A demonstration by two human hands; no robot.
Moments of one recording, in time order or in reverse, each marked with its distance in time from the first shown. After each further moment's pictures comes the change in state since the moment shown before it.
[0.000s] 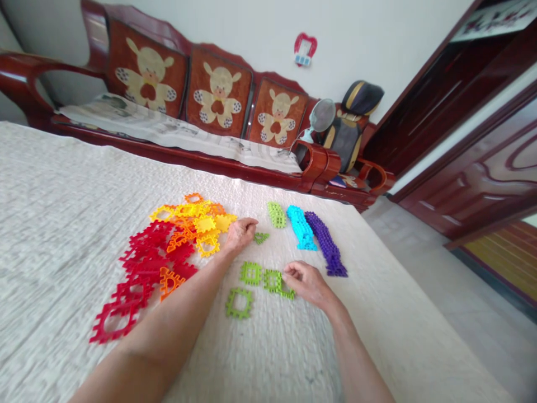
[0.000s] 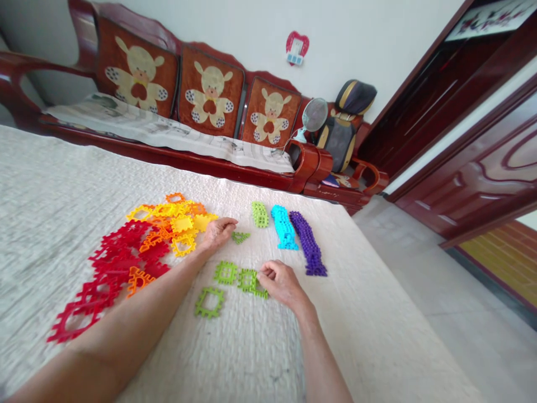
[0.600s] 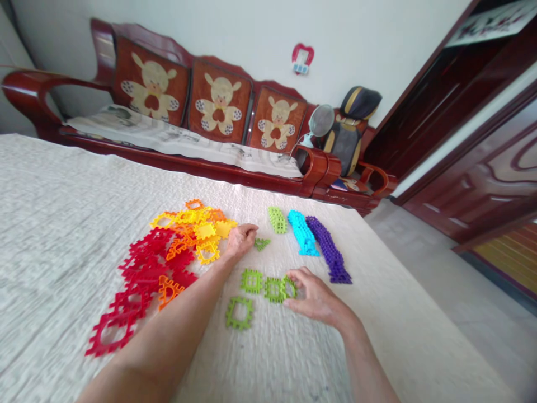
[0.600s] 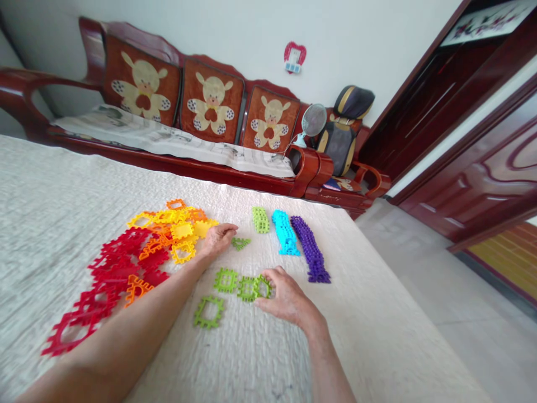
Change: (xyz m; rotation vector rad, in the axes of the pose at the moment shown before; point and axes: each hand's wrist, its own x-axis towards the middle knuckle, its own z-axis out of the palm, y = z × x) left_hand 0.001 -0.003 0.003 -0.007 0.018 0.018; right_hand -0.012 -0.011 -0.014 -0.101 -0.128 -0.075
